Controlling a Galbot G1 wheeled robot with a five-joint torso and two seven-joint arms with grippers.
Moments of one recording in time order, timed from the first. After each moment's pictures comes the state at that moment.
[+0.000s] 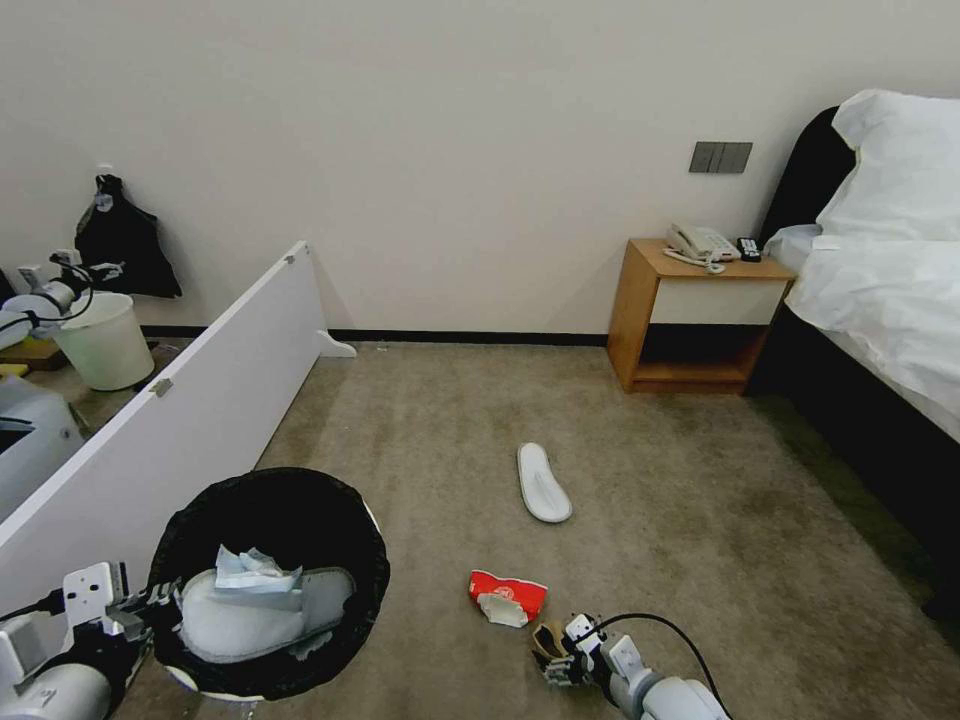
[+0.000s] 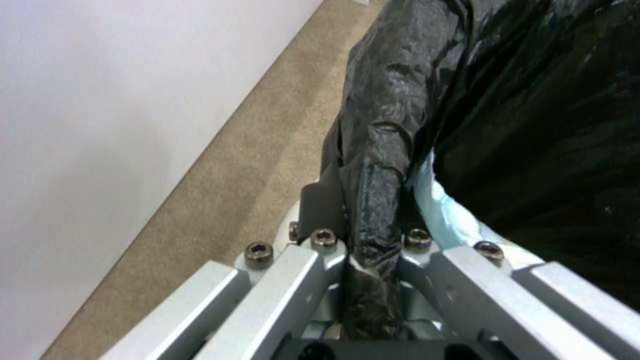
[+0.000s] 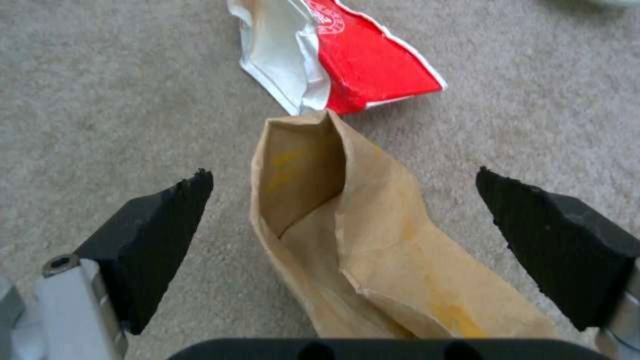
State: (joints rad) left arm 1.76 -1.16 -1.00 -2.44 -1.00 0.65 -0.44; right arm -1.13 1.14 0.05 1.38 0.12 -0.25 -0.20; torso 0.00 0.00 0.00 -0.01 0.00
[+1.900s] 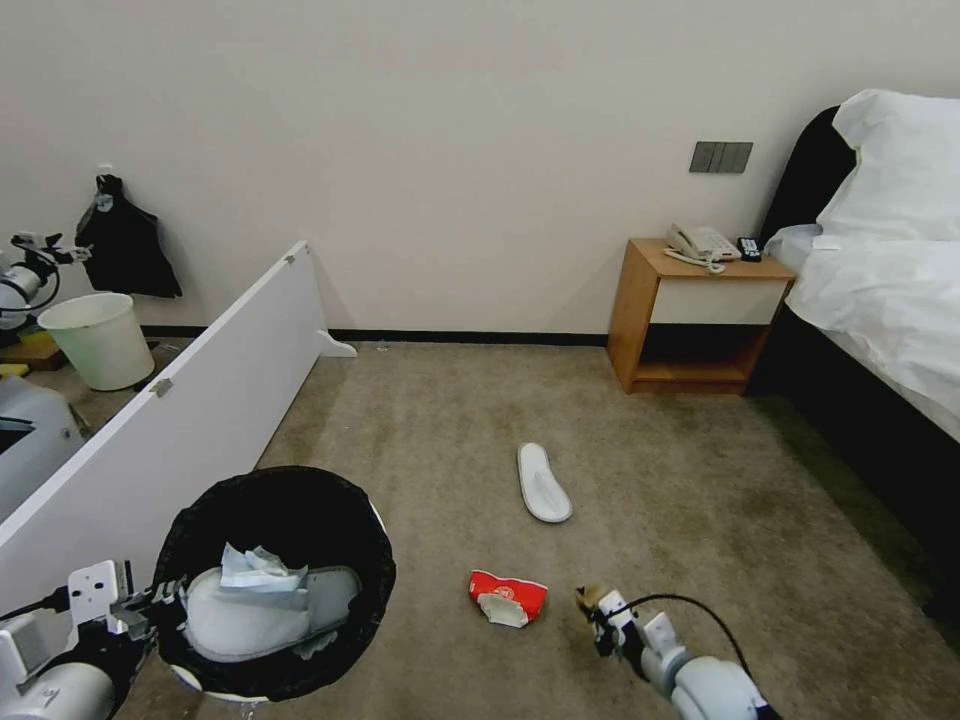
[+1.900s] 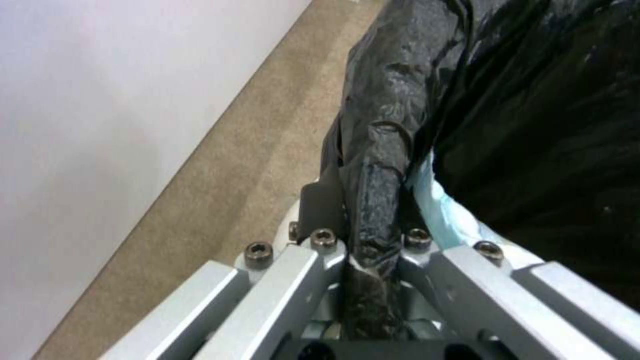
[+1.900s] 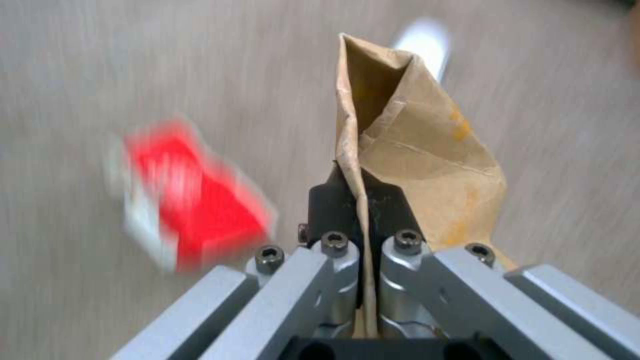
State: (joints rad) left arm 1.76 -1.15 -0.99 -2.45 -1.00 0.66 -0.44; right arm -1.13 1.08 0.24 1.52 0.18 -0.18 -0.23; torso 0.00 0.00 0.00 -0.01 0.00
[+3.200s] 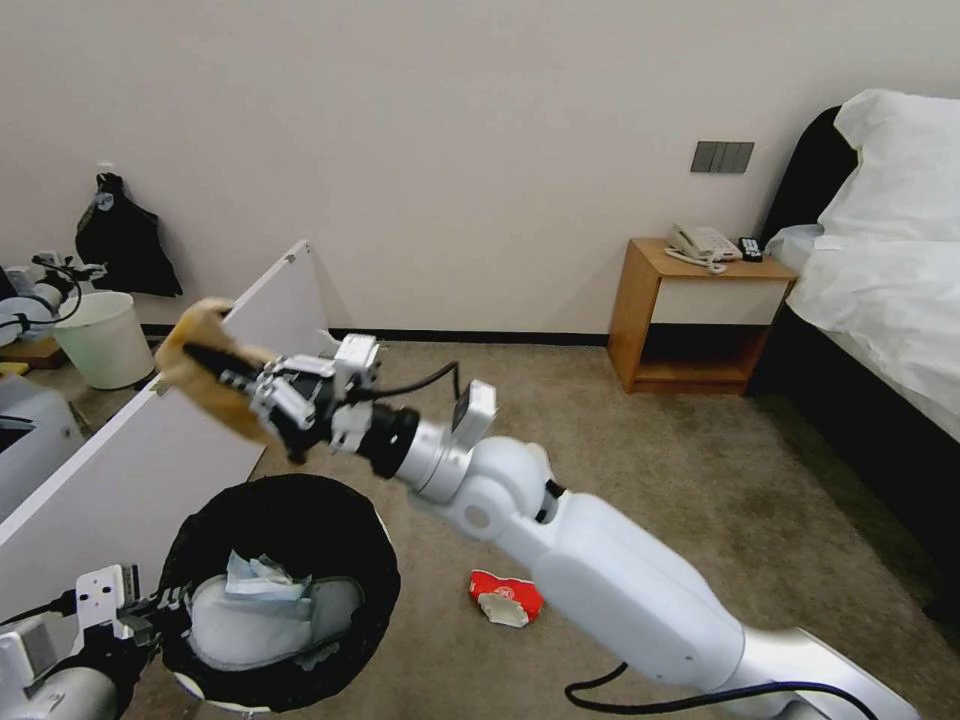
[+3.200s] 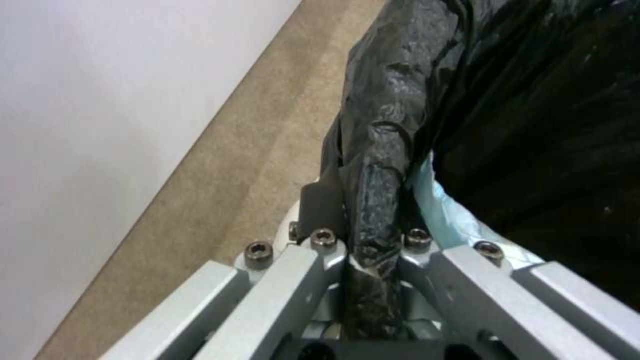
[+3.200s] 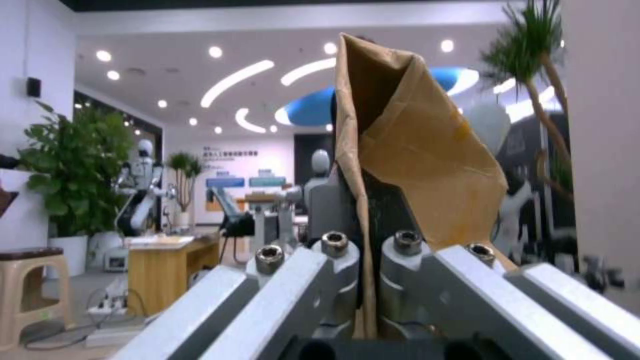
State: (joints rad) left arm 1.78 -1.14 -0.99 -2.45 -1.01 0.66 -0.45; right arm -0.36 1.34 -0.40 1.75 0.97 0.11 -0.44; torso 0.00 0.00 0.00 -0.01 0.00
